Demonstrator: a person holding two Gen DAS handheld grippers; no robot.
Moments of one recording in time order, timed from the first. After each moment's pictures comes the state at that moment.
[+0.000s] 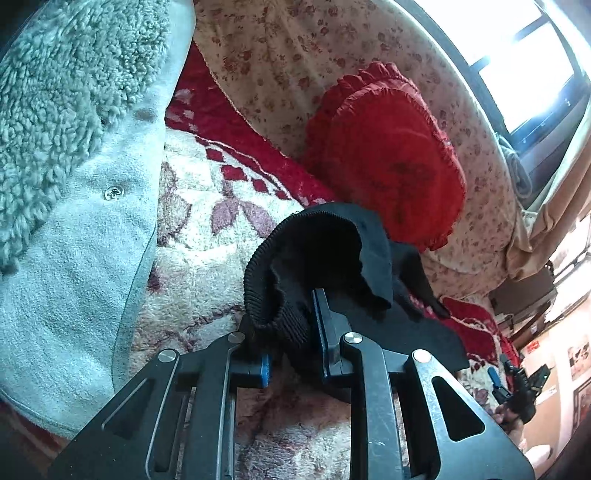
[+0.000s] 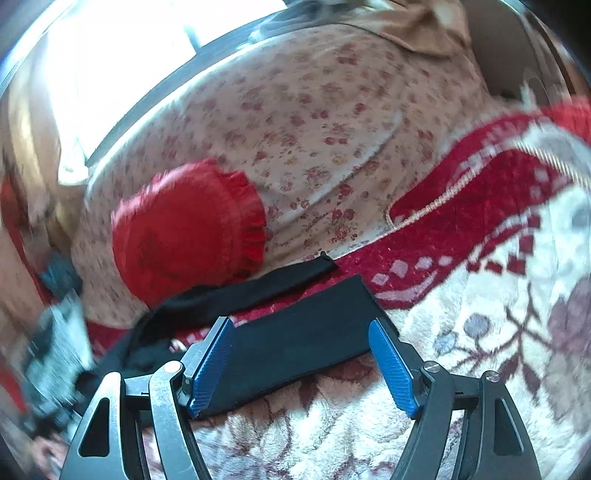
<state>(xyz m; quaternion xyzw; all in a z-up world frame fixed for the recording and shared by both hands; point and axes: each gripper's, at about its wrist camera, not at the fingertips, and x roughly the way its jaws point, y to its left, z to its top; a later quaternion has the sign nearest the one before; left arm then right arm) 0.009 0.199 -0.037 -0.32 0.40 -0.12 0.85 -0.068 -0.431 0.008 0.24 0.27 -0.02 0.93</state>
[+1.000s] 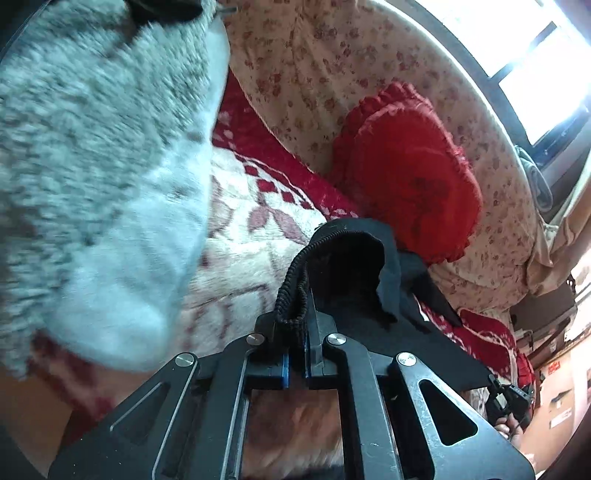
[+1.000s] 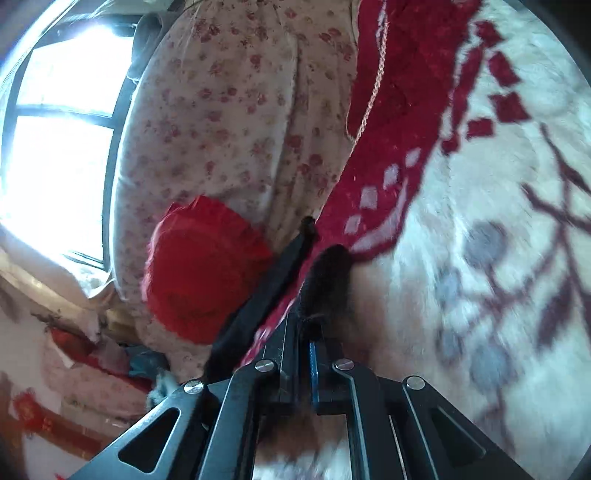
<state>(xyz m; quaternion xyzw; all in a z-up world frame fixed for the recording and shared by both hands) -0.044 0.216 -0.004 -0.31 0.39 -0.05 0.87 -0.056 -0.501 -0.047 0.49 0.32 0.06 0.81</state>
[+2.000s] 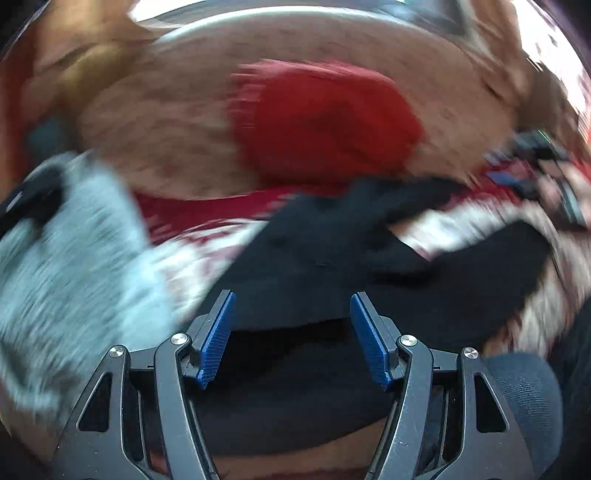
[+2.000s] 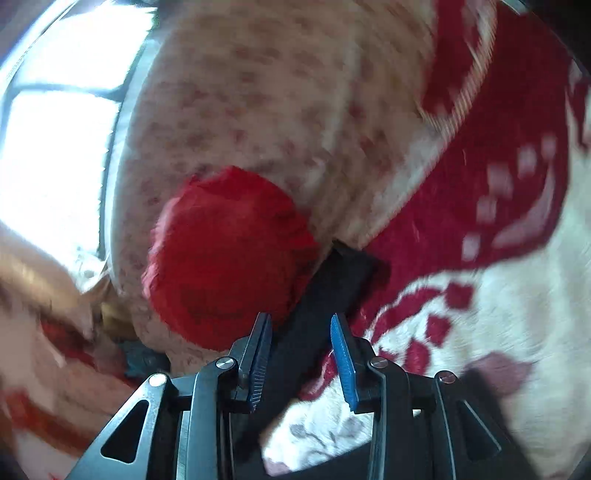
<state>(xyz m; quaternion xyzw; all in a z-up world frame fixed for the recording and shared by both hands) -0.074 0.110 0.006 0.09 0.34 -0.15 0.92 0.073 -0.418 -0.045 0.51 0.33 0.05 0.79</state>
